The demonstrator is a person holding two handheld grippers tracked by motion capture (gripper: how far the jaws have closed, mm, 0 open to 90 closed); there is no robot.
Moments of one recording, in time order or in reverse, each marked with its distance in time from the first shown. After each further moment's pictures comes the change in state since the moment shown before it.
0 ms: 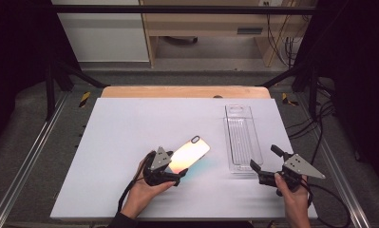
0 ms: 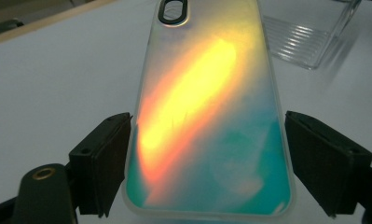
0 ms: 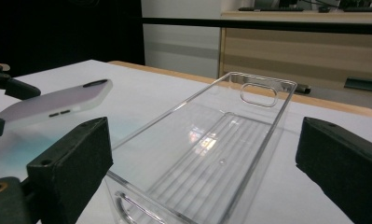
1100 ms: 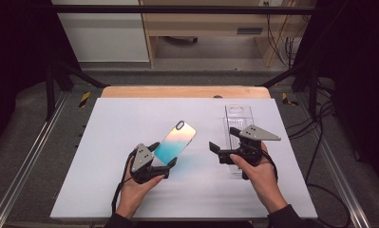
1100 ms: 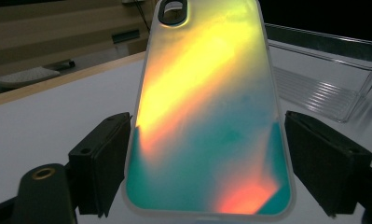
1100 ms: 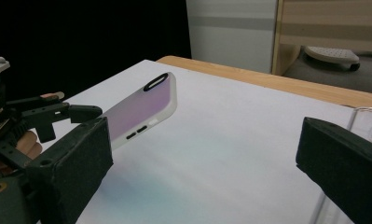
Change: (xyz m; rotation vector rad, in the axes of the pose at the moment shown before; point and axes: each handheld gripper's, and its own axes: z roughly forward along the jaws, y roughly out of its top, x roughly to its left) left arm 0.016 -0.004 -0.026 -0.185 0.104 -0.057; right arm 0.074 0.084 0.087 0.156 0.169 0.105
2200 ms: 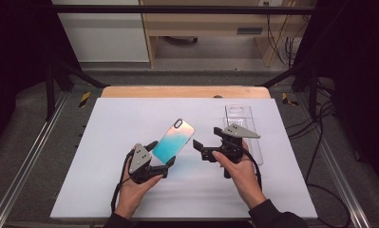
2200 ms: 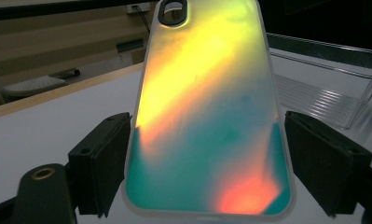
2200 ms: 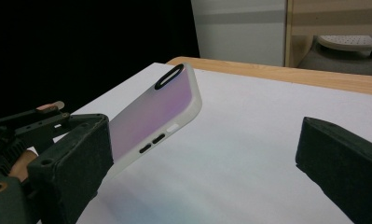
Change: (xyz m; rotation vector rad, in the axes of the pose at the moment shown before) left arm 0.001 0.001 -0.004 -0.037 0.019 0.013; right arm 0.020 -0.005 0.041 -0.005 0.023 0.075
